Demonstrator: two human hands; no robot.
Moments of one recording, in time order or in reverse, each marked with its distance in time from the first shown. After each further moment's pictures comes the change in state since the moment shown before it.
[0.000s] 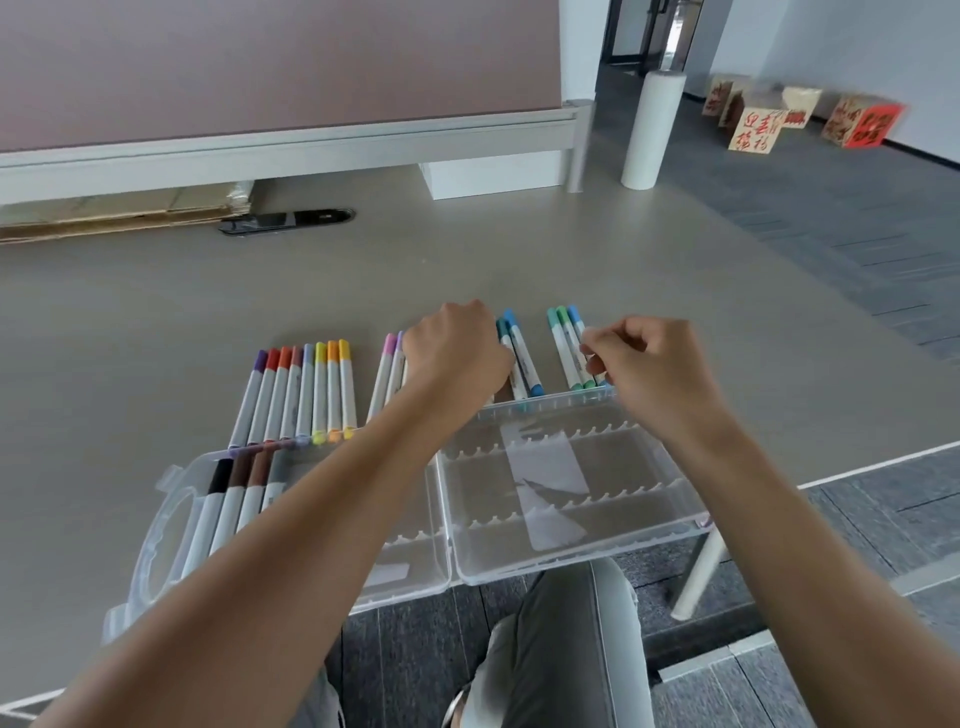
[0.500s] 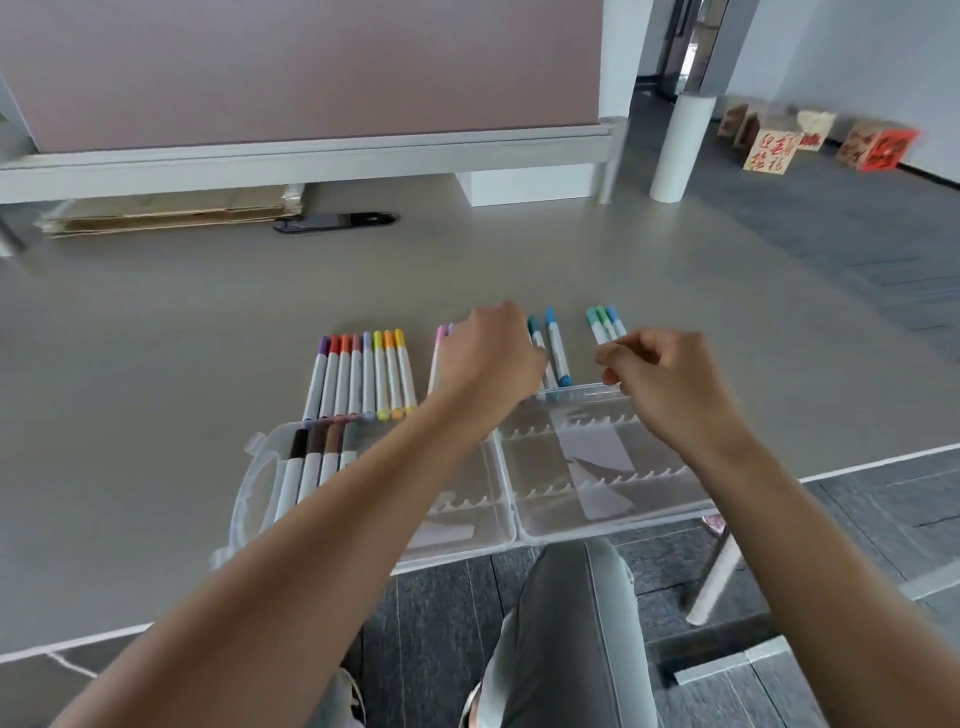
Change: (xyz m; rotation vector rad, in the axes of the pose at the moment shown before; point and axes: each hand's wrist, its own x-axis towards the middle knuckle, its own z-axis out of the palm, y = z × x) left_hand -0.041 -0.026 -0.018 -0.244 0.032 0.031; right_hand -0.035 -0.019 0.021 -0.049 -0.044 -0.039
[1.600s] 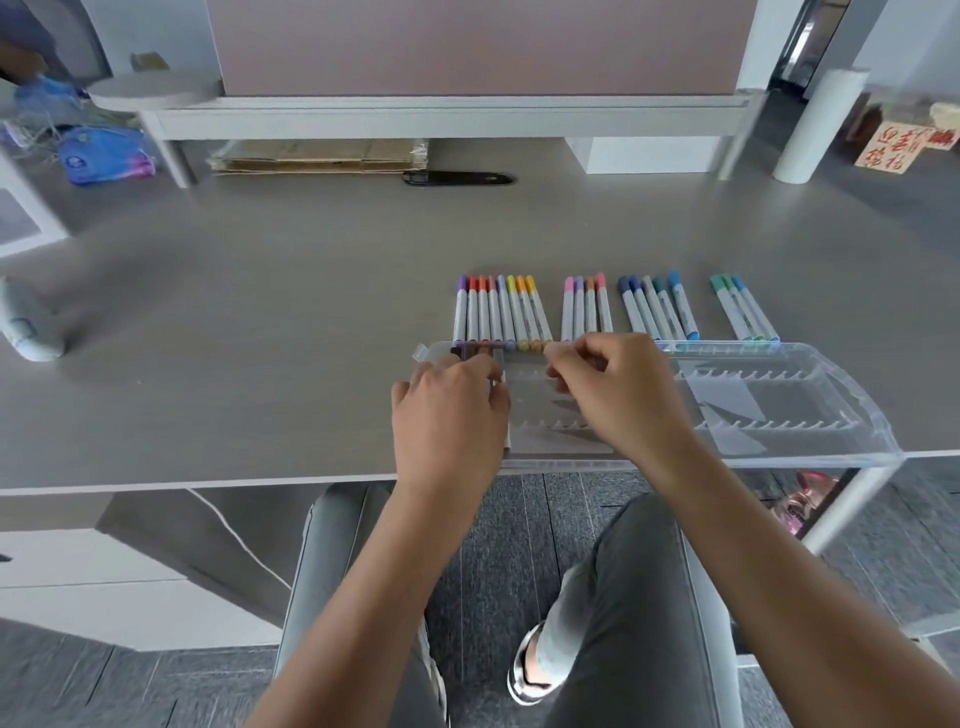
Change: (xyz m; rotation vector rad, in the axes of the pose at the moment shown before) left_hand -0.155 -0.137 -0.041 -0.002 0.299 -0.124; right_hand -0.096 -0.067 0.119 -0.046 -0.205 -0.192
